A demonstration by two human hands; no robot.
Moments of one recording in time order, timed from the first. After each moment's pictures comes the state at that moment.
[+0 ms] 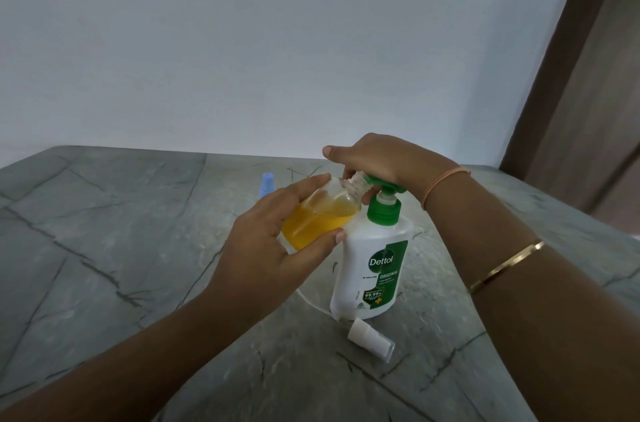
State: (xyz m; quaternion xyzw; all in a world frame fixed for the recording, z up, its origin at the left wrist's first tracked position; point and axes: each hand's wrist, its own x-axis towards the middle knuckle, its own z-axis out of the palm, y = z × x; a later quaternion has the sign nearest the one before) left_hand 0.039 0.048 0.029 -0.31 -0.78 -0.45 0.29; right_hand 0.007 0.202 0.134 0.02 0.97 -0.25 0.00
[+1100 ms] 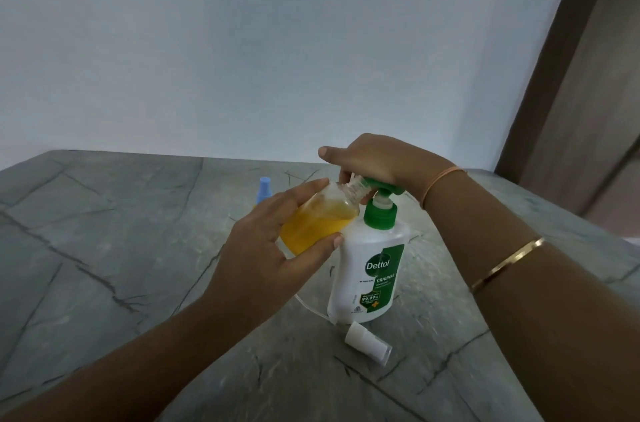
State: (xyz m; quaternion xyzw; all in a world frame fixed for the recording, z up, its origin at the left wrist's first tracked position) left_hand 0.040 0.049 0.028 -0.32 -0.77 -0.45 0.31; right_hand 0.006 0.203 0.137 0.00 0.98 -0.22 -0.01
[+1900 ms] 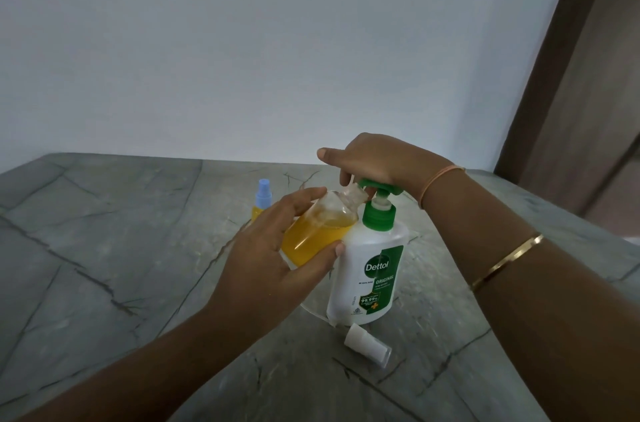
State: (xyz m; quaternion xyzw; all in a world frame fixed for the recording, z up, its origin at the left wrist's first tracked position) left_hand 0.042 0.052 0.022 -0.32 -0.78 -0.47 0.27; right_hand 0.010 0.201 0.141 0.00 0.98 -0.18 -0.02
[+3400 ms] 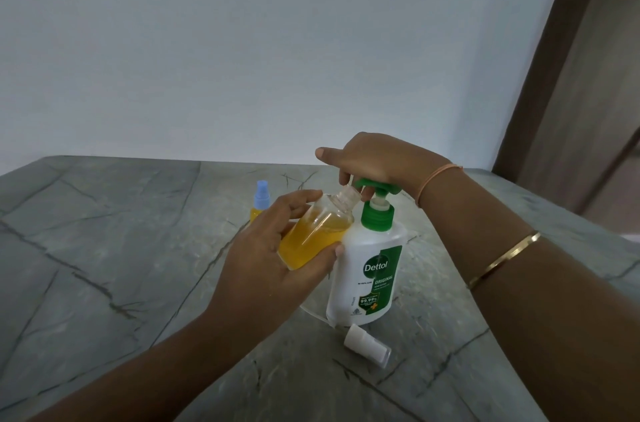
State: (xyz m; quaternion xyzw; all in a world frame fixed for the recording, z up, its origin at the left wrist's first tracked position) left_hand 0.041 0.052 0.018 -0.29 -0.78 -0.48 0.27; right_hand 0.004 0.205 0.139 0.01 0.98 -0.19 -0.02
